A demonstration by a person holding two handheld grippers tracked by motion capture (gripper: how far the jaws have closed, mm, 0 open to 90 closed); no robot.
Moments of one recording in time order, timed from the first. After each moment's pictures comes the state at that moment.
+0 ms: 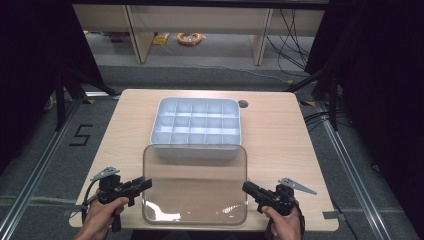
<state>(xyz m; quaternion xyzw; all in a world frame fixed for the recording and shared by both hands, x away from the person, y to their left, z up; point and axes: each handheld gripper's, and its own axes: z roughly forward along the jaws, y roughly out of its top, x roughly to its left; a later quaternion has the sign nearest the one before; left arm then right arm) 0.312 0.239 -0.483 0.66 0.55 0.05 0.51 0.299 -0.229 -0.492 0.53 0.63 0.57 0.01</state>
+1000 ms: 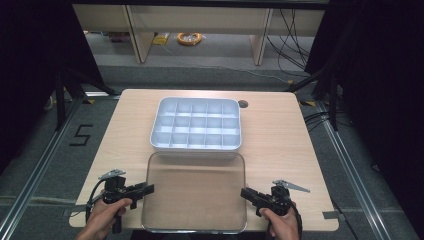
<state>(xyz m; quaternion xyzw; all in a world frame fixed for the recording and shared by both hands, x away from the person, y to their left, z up) 0.323 0.238 -0.505 0.69 0.55 0.02 0.47 0.304 -0.227 -0.510 0.56 0.65 0.52 -0.02</state>
